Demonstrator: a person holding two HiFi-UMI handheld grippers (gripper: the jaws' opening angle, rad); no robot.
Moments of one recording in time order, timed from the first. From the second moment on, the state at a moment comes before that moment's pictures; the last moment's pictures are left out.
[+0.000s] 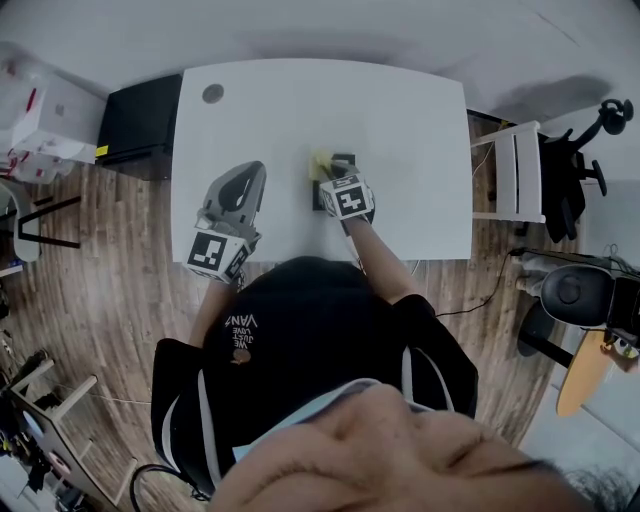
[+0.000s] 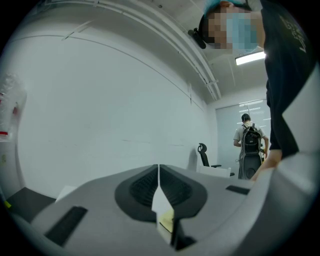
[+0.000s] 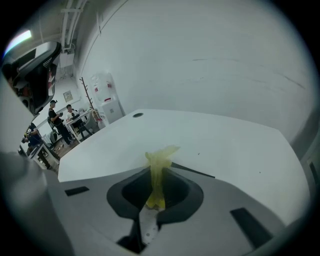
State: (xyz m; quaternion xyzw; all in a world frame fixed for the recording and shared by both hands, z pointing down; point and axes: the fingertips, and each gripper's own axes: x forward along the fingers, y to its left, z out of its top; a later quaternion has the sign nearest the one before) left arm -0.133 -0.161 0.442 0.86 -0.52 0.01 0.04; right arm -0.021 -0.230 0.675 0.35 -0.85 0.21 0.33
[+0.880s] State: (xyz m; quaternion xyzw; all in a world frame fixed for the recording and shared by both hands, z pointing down) left arm -0.099 -0.172 0.439 0.88 -0.48 0.01 0.04; right arm 0.068 -0.238 0.684 0.42 -0.80 0.23 0.35
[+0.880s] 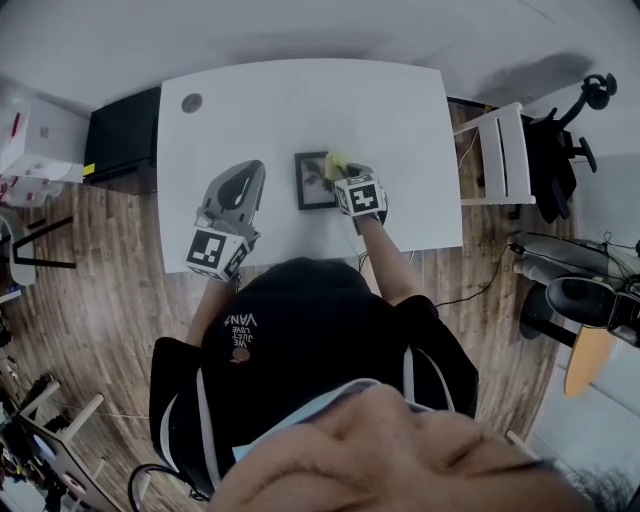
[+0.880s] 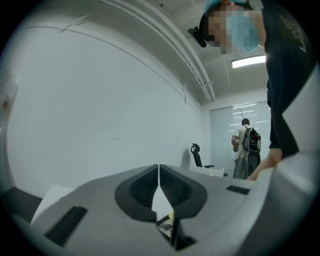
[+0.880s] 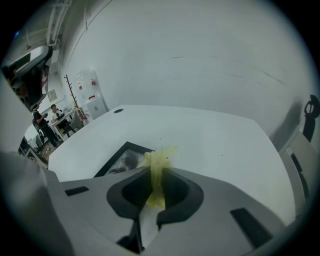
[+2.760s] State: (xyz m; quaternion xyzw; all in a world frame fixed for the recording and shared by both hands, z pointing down) left arm -0.130 -0.140 0.439 0.87 -0.49 0.01 0.04; right arm -0.023 -0.200 0.658 0.36 -0.85 0.26 0.29
